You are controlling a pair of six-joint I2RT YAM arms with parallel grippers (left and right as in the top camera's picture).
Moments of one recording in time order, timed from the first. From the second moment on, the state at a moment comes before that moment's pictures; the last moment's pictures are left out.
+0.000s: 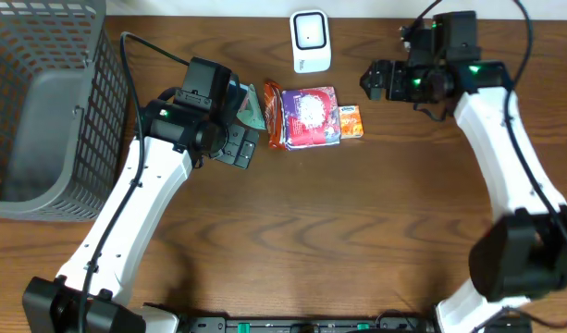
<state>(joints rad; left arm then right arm) -0.31 1.54 1.39 -1.02 0.00 0.06 0.10 1.83 1.60 -0.77 -0.32 0.18</state>
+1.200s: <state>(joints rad) -0.31 1.54 1.39 -1.02 0.00 0.06 0.10 2.13 1.56 -0.58 -0.39 0.27</state>
